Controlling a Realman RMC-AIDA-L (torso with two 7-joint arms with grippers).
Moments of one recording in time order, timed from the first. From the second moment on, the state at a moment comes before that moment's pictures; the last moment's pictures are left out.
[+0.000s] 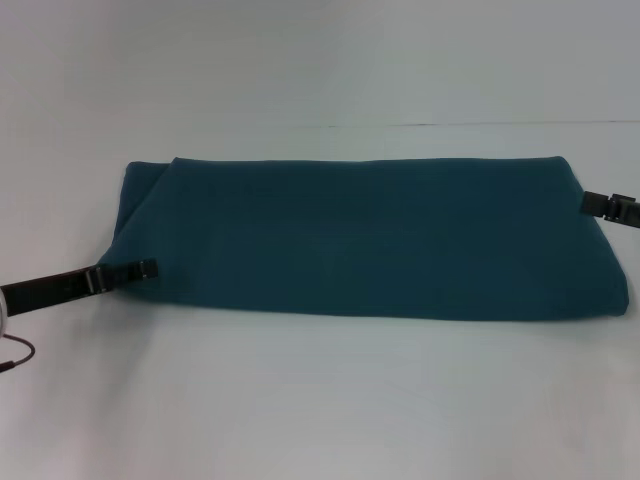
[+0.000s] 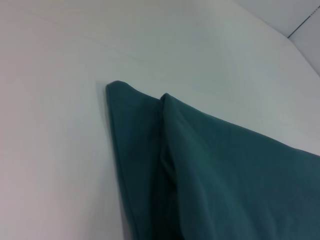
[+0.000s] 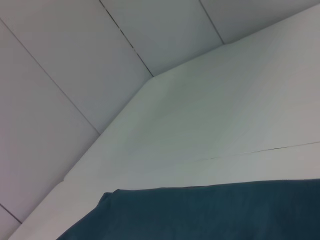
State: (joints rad) left arm -0.48 -2.13 0.52 0.77 2.25 1.17 -2.10; right arm 0.49 1.97 -0.41 -0.67 -2.05 -1.49 1.85
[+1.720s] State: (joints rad) left arm -0.44 -2.13 0.49 0.80 2.25 1.13 -2.11; right arm 0.49 2.00 -0.43 -0.67 -2.06 -1.49 1.81
